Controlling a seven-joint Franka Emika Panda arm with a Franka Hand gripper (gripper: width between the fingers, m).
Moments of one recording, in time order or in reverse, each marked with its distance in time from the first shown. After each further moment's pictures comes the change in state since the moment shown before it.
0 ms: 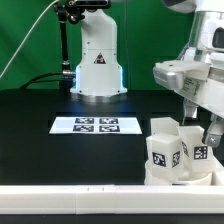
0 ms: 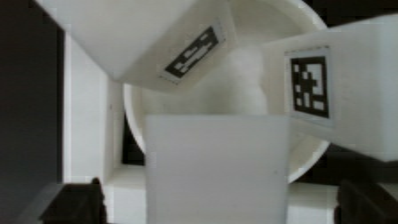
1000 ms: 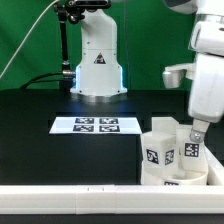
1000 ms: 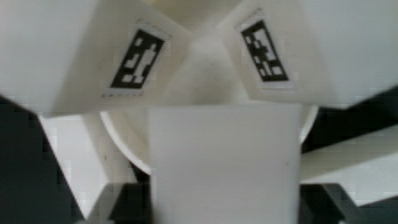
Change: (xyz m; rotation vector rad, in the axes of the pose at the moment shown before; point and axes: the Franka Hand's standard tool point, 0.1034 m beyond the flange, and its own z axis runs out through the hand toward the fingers) arm -0.002 -0.005 0.001 0.033 -0.020 0.503
